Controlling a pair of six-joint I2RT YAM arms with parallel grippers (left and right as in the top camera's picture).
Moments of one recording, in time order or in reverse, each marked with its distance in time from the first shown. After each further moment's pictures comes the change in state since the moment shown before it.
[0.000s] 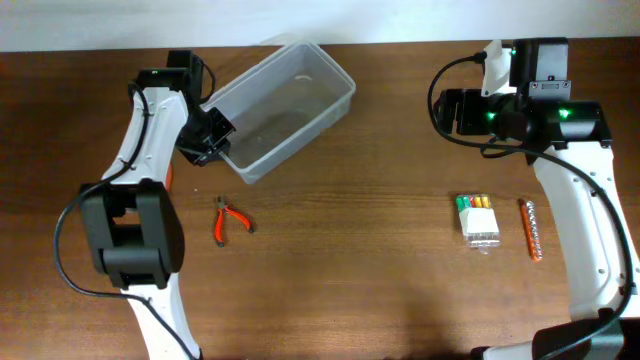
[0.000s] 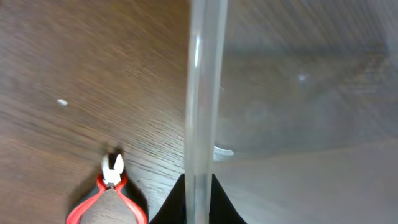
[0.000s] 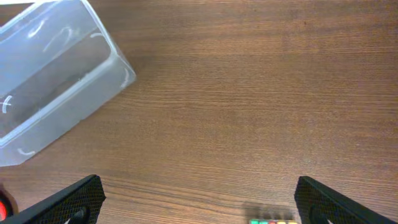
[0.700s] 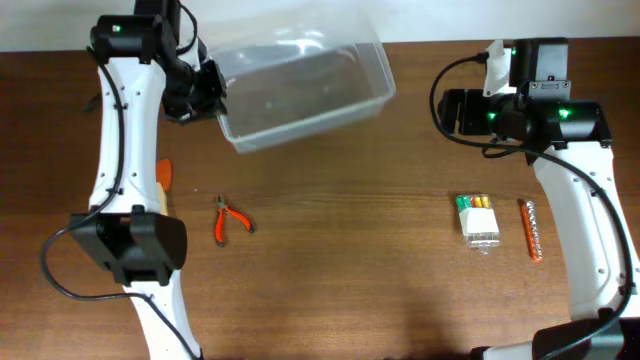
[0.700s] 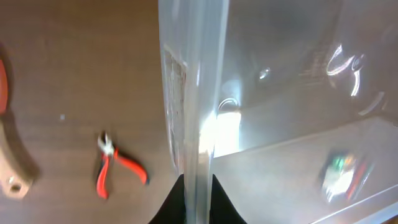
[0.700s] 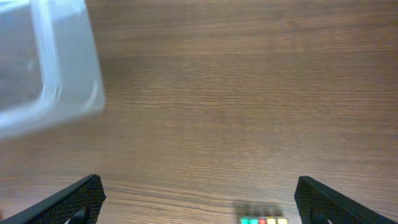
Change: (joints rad) left arm -0.013 0.024 0.567 -0.411 0.121 0.381; right arm 0.000 0.000 0.000 -0.002 0.058 0.000
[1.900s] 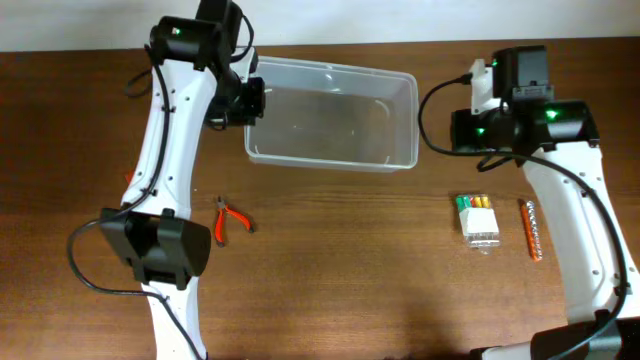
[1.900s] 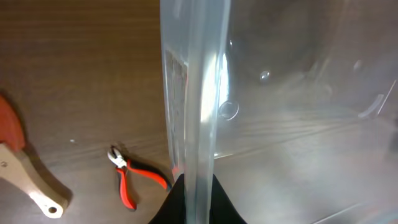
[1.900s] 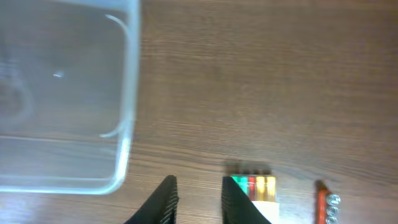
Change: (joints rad) left arm -0.162 0.000 -0.034 0.031 -0.159 0.159; right arm 0.061 0.000 0.000 -0.150 0.067 -0.037
